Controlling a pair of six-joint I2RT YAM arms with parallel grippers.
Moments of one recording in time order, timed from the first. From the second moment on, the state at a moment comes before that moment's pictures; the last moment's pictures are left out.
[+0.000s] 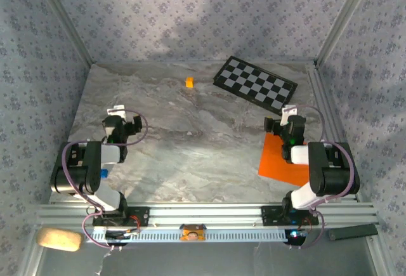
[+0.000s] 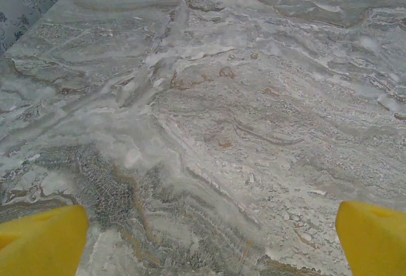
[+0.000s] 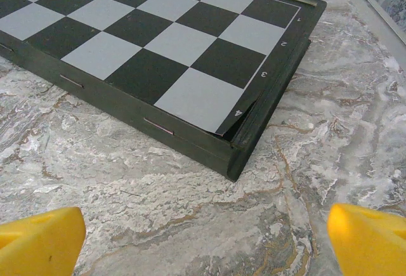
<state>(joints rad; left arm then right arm) 0.00 1.54 0.40 0.70 -0.15 -0.06 -0.03 1.52 0.38 0.70 0.03 -0.04</state>
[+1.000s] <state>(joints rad) 0.00 1.54 0.40 0.70 -0.15 -0.06 -0.04 1.52 0.38 0.70 0.01 -0.04</state>
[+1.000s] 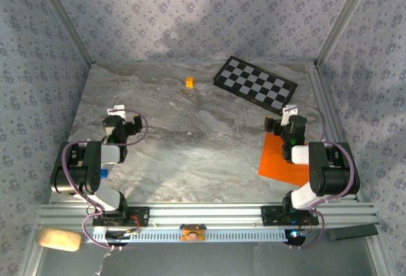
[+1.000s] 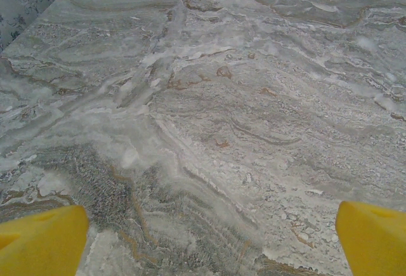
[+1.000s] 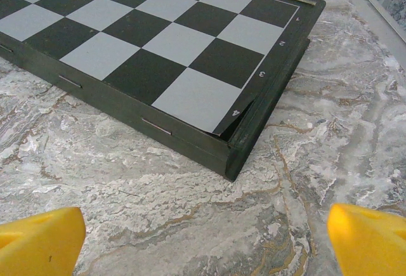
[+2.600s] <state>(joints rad) -0.11 0.87 0.47 -0.22 0.32 -0.73 -0.25 1.23 0.65 -0.61 -0.40 0.43</state>
